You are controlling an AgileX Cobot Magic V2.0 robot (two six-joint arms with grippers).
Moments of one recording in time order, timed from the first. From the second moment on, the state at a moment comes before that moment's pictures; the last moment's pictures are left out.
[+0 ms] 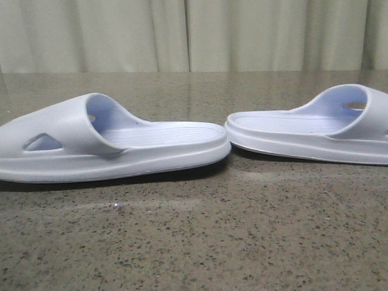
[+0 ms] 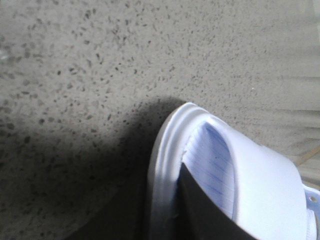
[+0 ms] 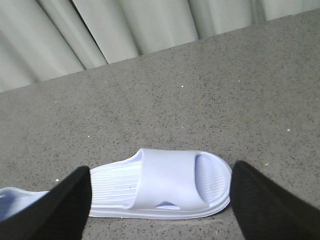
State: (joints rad) left arm -0.12 1.09 -0.42 -1.33 0.48 0.35; right arm -0.02 0.42 -0.85 0.22 0.86 0.09
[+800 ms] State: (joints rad) left arm 0.00 0.84 -0.42 -1.52 0.62 0.37; right arm -0.02 0.42 -0.85 0.21 0.85 0.09
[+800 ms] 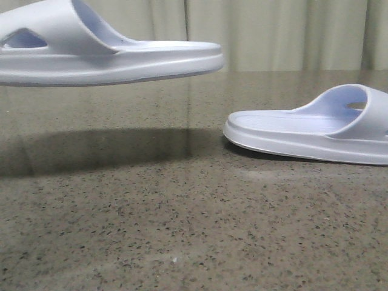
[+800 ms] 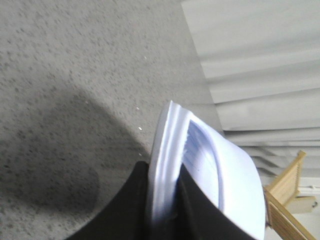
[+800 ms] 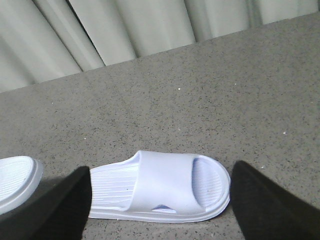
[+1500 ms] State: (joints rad) left arm -0.02 0.84 -0.41 -1.54 0.62 0.42; right arm -0.02 0.64 -0.58 0.12 0.58 0.43
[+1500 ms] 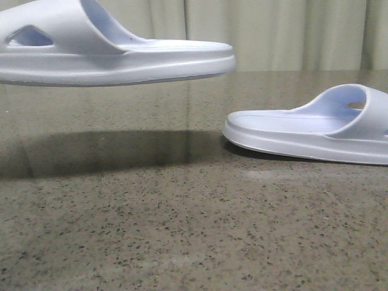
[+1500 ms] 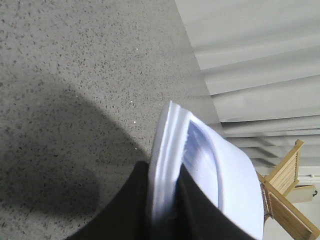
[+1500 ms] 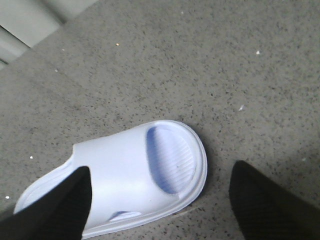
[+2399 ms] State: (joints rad) left arm -0.02 0.84 -0.41 -1.54 0.61 0.42; right arm -0.02 1.01 -0.57 0.25 0.41 0.52
